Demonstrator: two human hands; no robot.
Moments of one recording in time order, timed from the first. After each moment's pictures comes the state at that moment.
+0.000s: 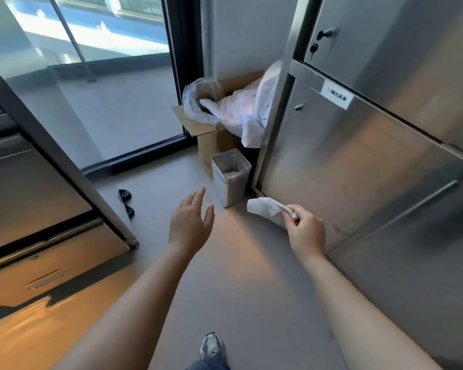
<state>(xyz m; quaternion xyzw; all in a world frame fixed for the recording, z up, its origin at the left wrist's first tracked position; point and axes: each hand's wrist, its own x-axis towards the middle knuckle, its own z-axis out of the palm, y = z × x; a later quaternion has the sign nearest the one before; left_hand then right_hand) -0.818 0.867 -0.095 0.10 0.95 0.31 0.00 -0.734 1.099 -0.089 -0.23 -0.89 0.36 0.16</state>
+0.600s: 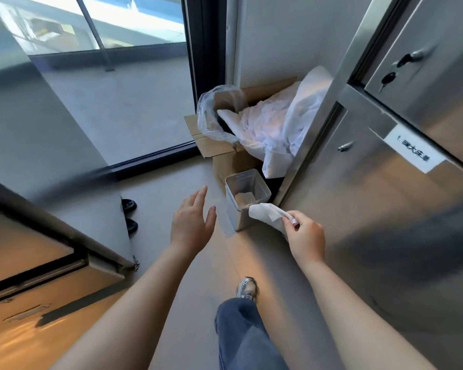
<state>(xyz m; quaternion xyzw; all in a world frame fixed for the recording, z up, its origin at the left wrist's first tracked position) -1.056 0.920 -0.131 0.06 0.95 0.30 0.00 -0.996 1.158 -0.137 -0.21 -0.91 0.35 0.10</state>
